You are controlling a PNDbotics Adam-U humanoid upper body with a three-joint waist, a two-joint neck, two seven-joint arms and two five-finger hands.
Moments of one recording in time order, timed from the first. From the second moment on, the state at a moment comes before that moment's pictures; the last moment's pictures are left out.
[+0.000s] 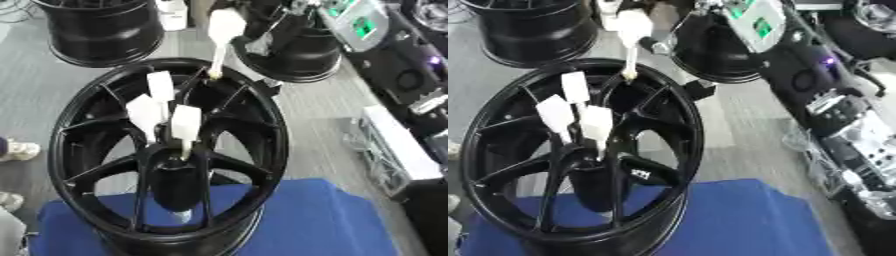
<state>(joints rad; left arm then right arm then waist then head) -0.02 0.14 0.24 -1.71 0.13 0.01 -0.22 -0.99 -0.70 0.23 -1.24 0.16 -0.42 0.61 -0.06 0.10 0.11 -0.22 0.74</state>
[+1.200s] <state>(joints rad) 0.00 0.14 0.27 -1.72 0.13 0.00 -0.17 -0.01 -0.34 -0.36 -1.02 0.06 -0.24 -0.56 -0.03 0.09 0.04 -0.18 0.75</state>
